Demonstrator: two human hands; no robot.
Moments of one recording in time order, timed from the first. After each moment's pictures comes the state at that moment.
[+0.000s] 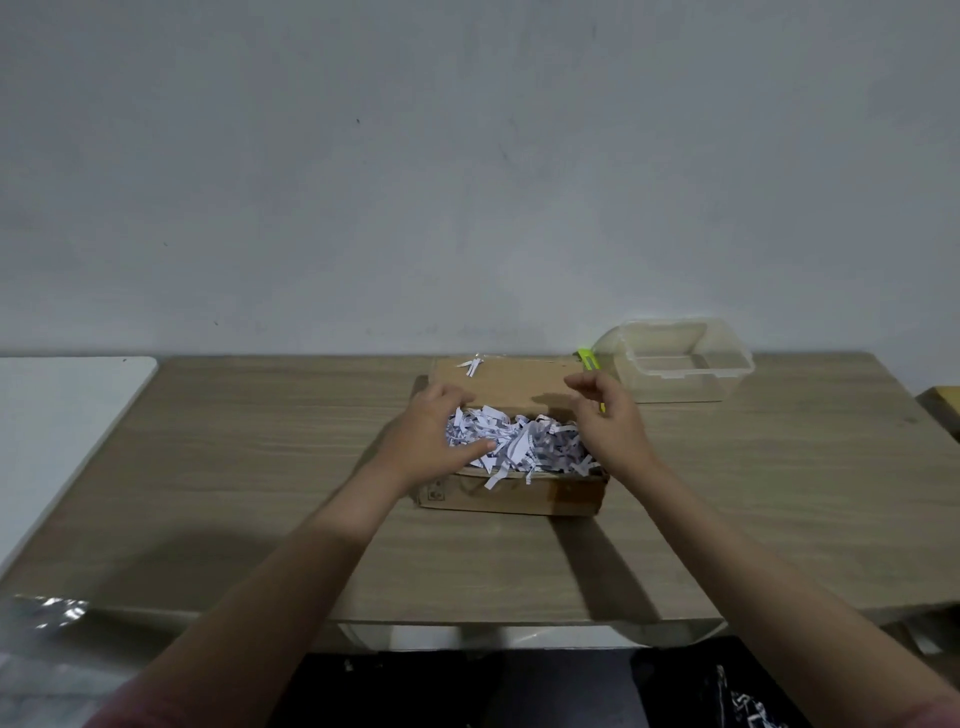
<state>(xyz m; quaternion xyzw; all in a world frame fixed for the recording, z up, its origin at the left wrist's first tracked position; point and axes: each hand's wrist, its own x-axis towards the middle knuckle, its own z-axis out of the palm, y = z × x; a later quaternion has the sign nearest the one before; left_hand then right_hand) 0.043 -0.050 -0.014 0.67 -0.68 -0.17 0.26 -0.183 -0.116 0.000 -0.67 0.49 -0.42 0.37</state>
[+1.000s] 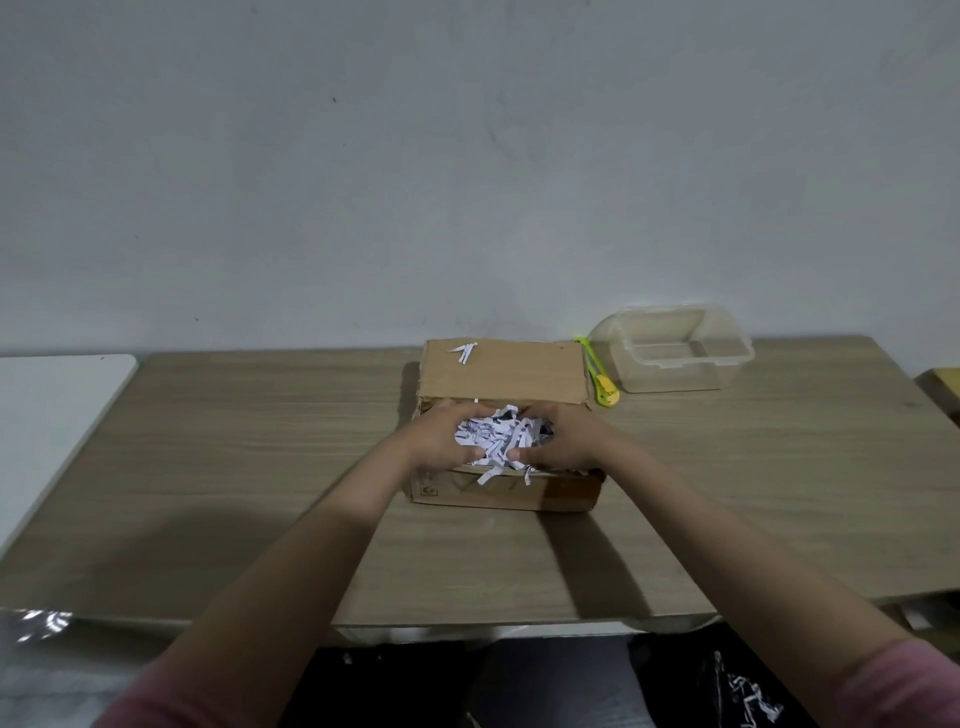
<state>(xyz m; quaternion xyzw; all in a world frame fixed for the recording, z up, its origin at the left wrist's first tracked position) 0.032 -0.074 -0.009 0.66 -0.66 -0.34 0.09 -0.166 -0.128 -0.001 -0.79 0.52 0.01 0.33</state>
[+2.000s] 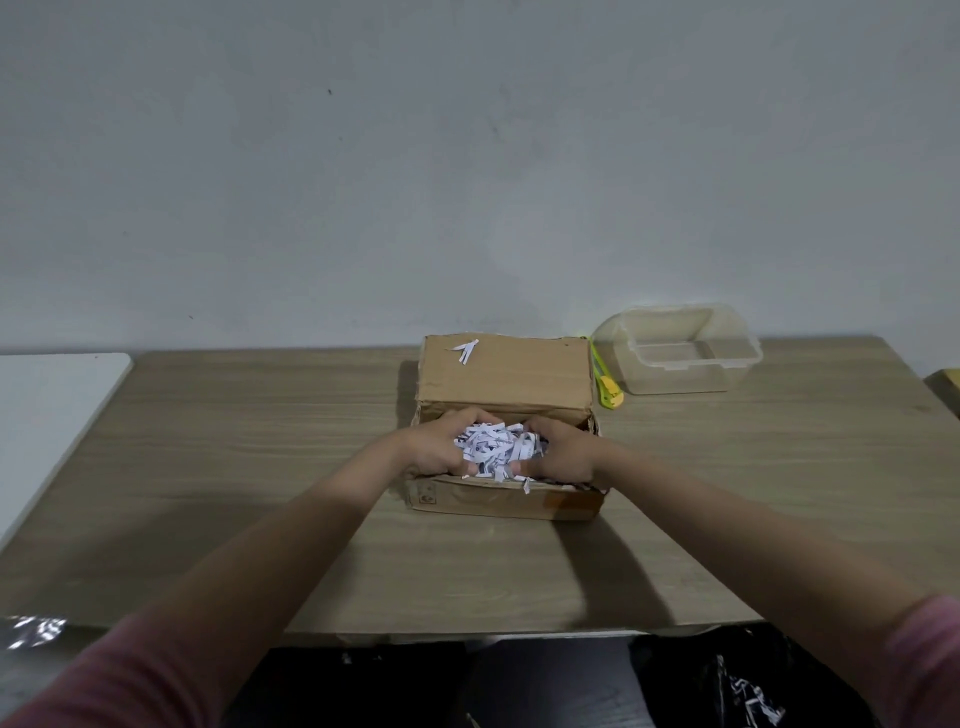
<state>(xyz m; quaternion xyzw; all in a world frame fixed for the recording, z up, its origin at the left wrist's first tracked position) 0.038 -0.085 -0.018 0.63 -0.59 -0.50 0.08 -0.162 -0.130 -0.019 -0.72 0.50 0.03 0.48</state>
